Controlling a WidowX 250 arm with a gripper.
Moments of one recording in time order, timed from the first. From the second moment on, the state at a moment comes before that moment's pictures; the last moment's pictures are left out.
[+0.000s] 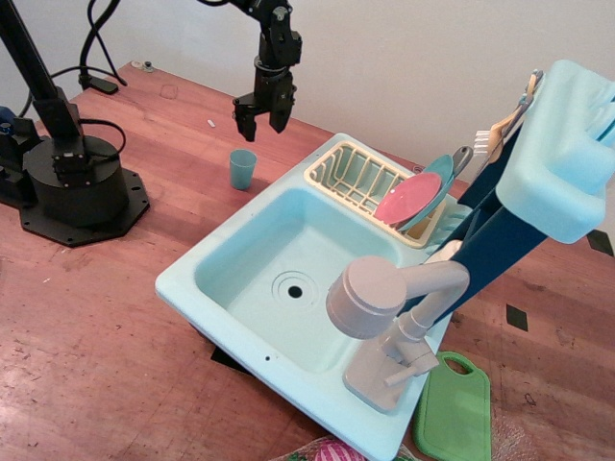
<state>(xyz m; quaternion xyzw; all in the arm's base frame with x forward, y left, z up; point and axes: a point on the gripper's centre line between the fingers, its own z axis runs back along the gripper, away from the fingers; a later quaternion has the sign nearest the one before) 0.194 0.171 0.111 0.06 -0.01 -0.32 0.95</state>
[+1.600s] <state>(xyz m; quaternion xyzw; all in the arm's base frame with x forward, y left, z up) 0.190 0.168 0.039 0.05 0.01 -0.31 0.95</state>
